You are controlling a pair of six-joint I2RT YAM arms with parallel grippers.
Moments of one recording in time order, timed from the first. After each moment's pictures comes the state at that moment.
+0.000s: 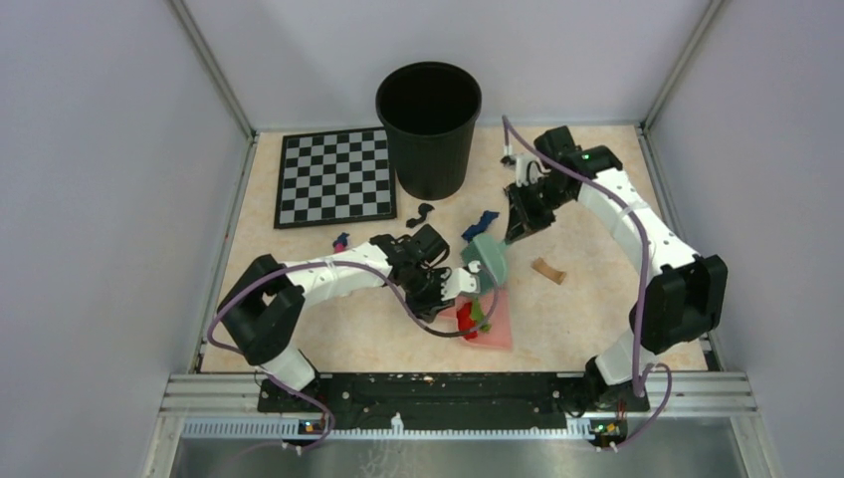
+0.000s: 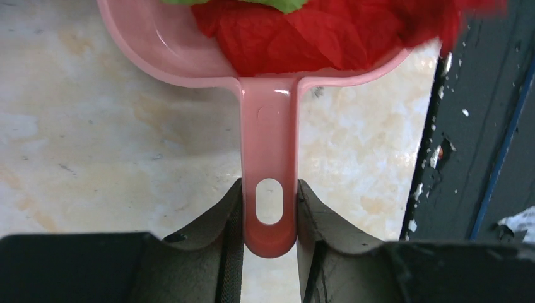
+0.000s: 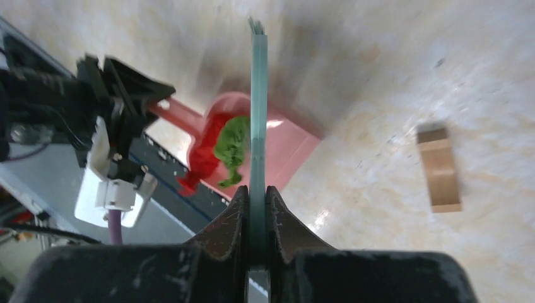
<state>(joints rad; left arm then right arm) -0.85 1.62 1.02 -0.67 0.44 0.62 0.37 1.56 1.45 -1.13 -0.45 -0.01</state>
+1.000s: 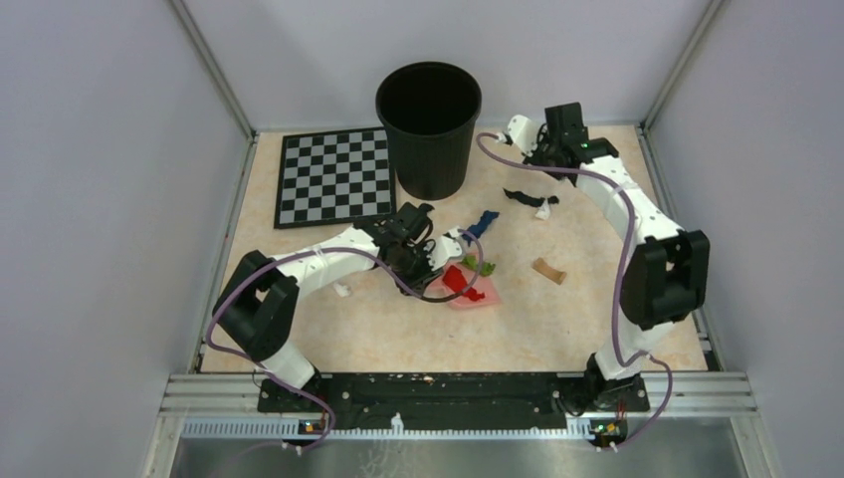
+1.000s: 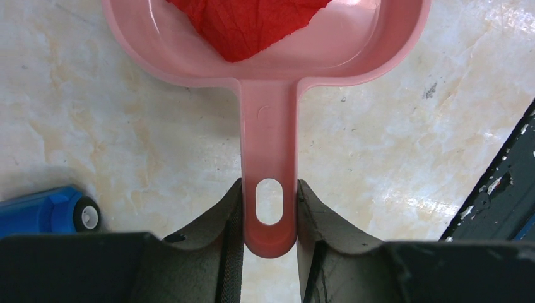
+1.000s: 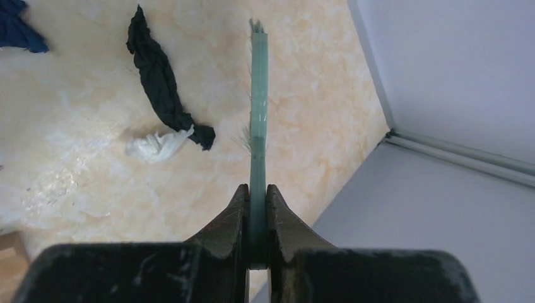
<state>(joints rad) -0.71 1.62 1.06 -0.63 0.33 0.46 0.25 1.68 1.54 -0.63 0.11 -0.87</state>
